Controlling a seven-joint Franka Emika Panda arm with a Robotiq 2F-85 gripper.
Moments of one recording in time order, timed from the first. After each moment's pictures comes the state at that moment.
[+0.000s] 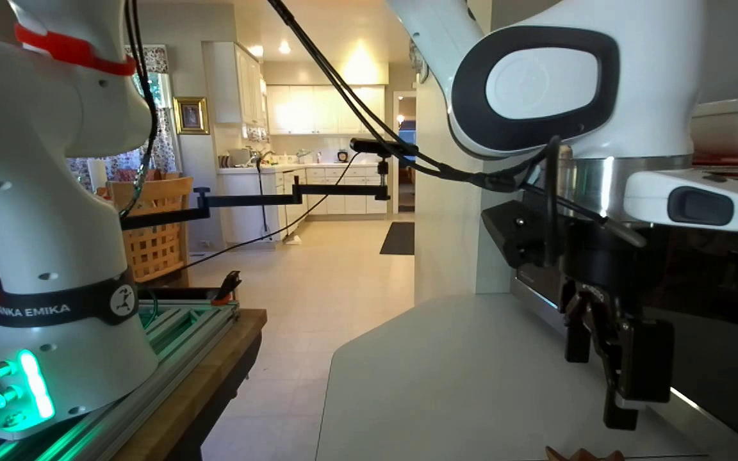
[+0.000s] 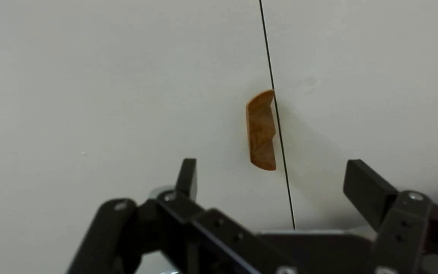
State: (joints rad) arm -0.09 0.39 -0.09 -2.14 0.03 2.58 -0.03
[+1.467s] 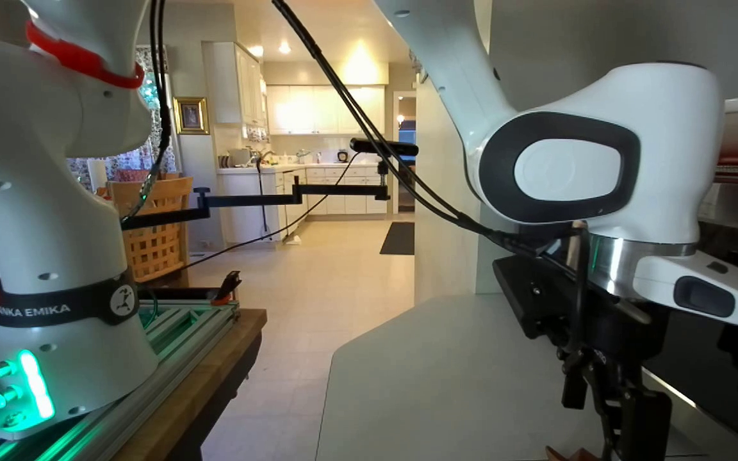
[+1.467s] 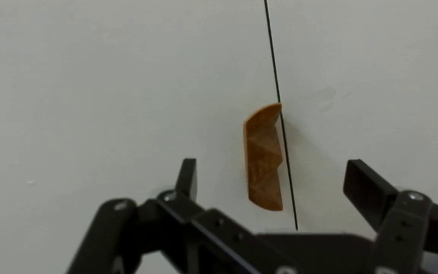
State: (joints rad) arm -0.09 0.57 -0.07 -2.03 0.03 2.58 -0.03
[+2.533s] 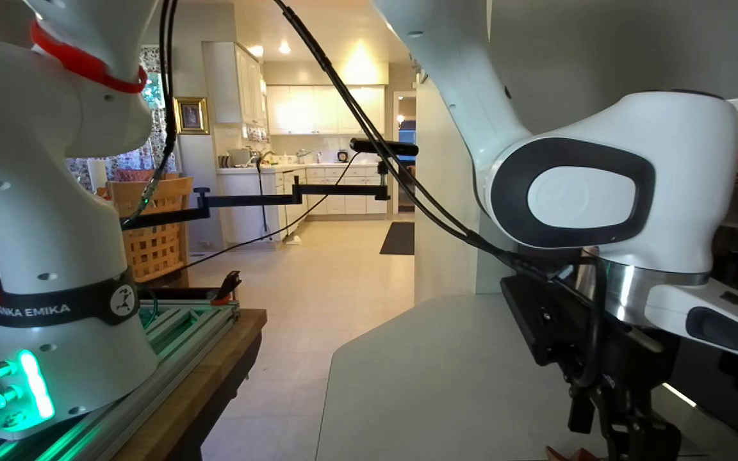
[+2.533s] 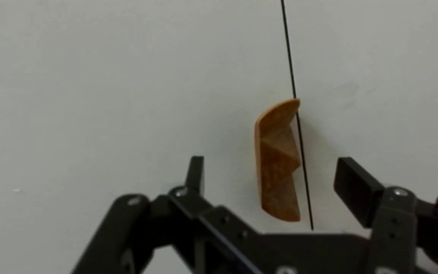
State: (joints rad) arm -0.10 0.63 -0.07 -1.98 0.03 2.58 -0.03
